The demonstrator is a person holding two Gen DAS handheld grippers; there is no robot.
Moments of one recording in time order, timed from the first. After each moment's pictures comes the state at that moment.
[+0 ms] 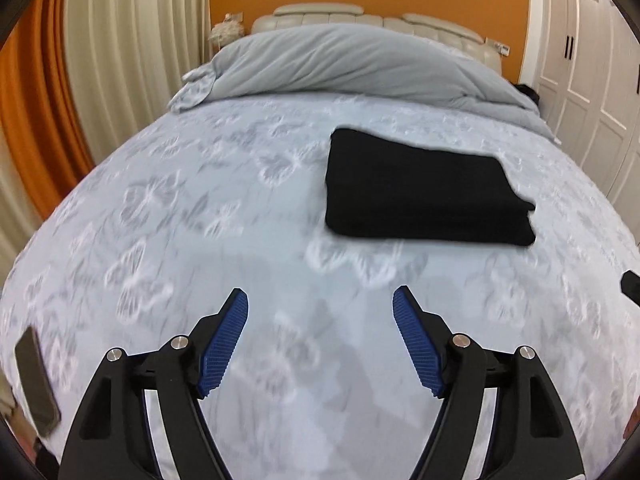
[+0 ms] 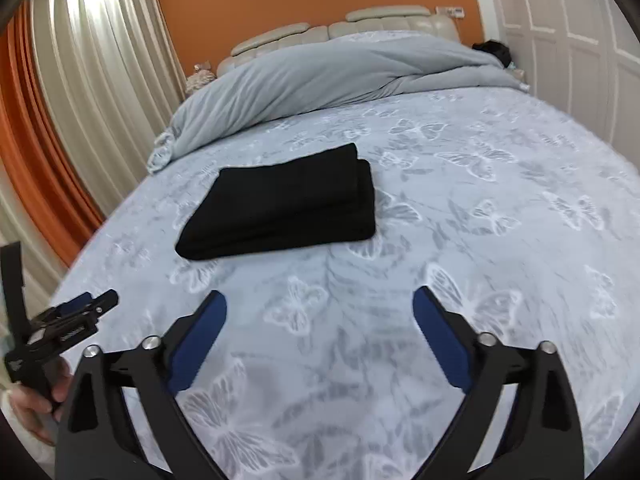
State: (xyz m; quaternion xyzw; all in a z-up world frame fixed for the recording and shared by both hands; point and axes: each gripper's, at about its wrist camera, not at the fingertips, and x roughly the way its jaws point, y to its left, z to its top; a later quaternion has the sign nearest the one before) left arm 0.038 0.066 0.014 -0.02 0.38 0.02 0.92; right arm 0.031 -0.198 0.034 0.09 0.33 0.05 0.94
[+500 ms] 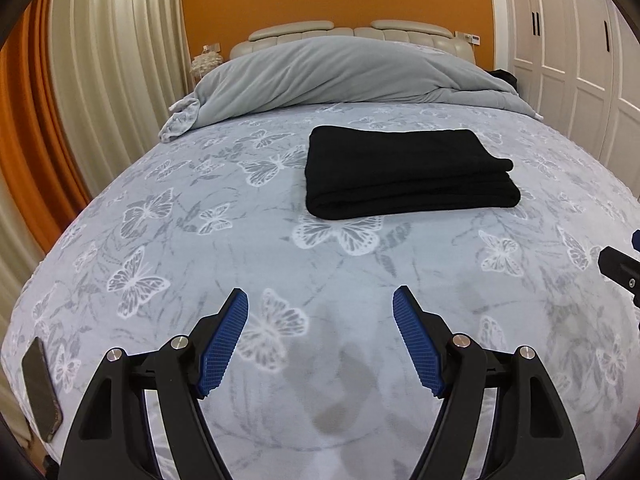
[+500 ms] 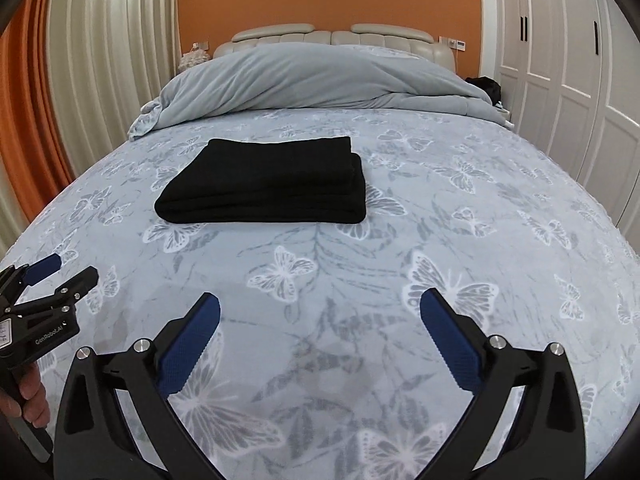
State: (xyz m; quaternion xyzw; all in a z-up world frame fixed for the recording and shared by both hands) left arm 0.003 0.041 -0.008 0.04 0.34 0.00 0.94; right arm 0.005 -0.160 0.013 0.00 0.32 0.01 0.95
